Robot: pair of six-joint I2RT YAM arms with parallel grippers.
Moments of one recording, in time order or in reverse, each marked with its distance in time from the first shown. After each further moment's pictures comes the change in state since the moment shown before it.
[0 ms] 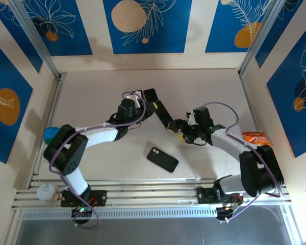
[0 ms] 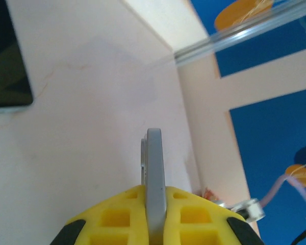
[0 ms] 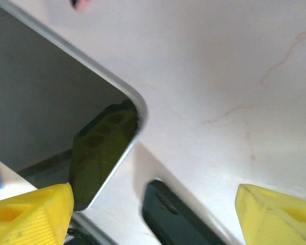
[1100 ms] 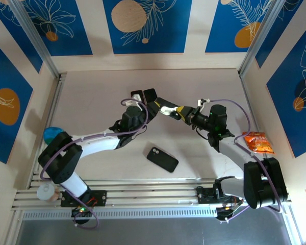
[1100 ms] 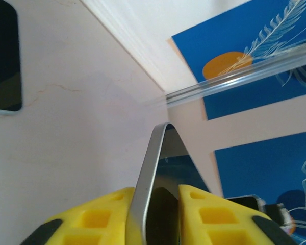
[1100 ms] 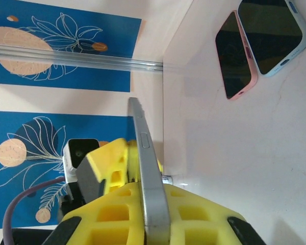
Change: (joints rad) left arm -0.142 -0.093 -0.045 -0.006 -0.325 -0.117; right arm -0.122 -0.129 -0.107 0.586 -0.110 0.375
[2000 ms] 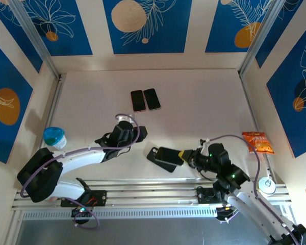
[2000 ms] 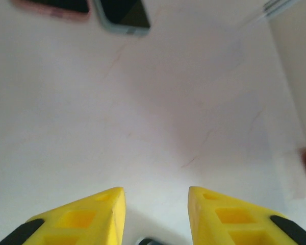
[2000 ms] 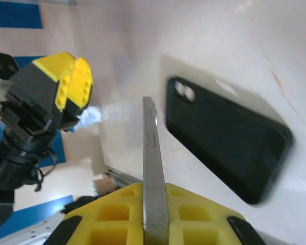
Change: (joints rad) left arm -0.003 -0.251 -0.280 -0.341 0.049 0.309; right arm 0.406 -0.937 -0.348 -0.888 0.325 0.037
